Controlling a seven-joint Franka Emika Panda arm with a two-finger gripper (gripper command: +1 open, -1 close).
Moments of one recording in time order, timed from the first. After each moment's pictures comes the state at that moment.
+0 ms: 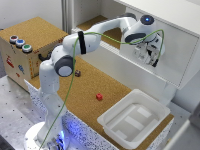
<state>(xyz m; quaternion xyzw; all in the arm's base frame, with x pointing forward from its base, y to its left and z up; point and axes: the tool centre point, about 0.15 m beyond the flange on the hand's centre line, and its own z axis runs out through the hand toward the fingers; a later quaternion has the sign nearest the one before) 0.550 -0.306 0.592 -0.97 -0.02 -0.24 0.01</state>
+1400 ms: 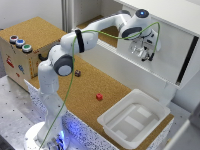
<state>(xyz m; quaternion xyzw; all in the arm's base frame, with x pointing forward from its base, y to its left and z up) 0.551 -0.246 0.591 -0.98 -0.03 -0.21 -0.01</state>
